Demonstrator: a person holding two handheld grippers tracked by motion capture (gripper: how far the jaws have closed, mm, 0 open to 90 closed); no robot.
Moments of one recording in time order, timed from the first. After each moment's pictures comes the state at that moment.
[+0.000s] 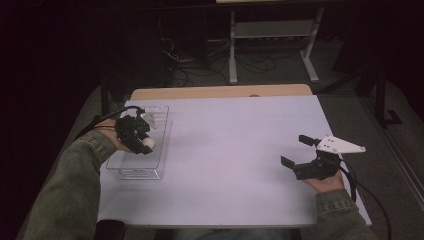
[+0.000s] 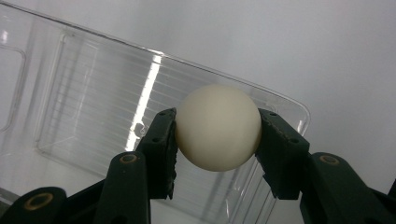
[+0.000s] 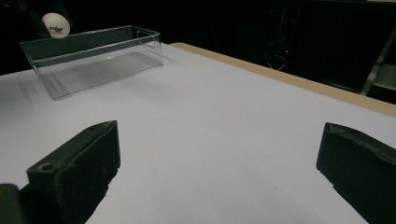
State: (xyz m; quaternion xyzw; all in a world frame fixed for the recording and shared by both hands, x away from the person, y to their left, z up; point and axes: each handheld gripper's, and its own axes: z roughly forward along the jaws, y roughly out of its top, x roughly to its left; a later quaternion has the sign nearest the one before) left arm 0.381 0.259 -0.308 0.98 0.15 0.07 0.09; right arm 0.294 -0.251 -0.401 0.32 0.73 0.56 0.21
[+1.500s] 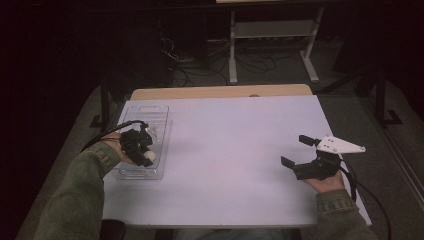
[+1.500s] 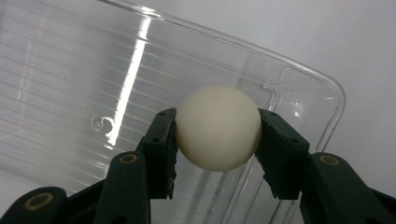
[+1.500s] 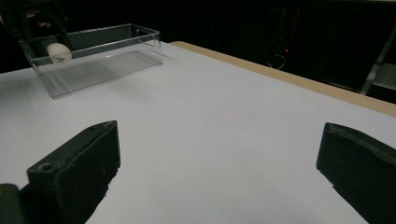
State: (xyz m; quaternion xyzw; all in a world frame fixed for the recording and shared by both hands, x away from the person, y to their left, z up) left arm 0.380 0.266 -0.359 0.99 0.15 0.03 0.07; right arm 0.294 -0.251 -0.401 0.32 0.74 0.56 0.21
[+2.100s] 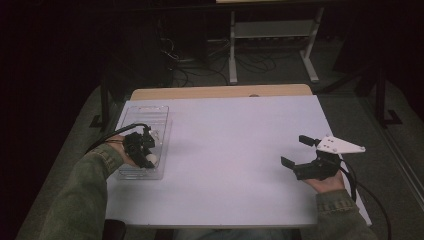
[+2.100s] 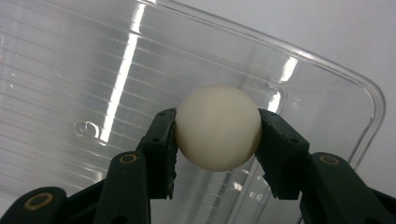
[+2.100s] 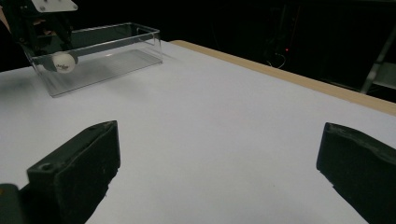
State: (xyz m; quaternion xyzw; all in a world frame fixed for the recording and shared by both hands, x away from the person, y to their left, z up) left arm 0.384 0.264 -0.376 0.99 0.15 0.02 0.06; right arm 0.294 -0.251 -0.402 0.32 0.74 0.56 0.21
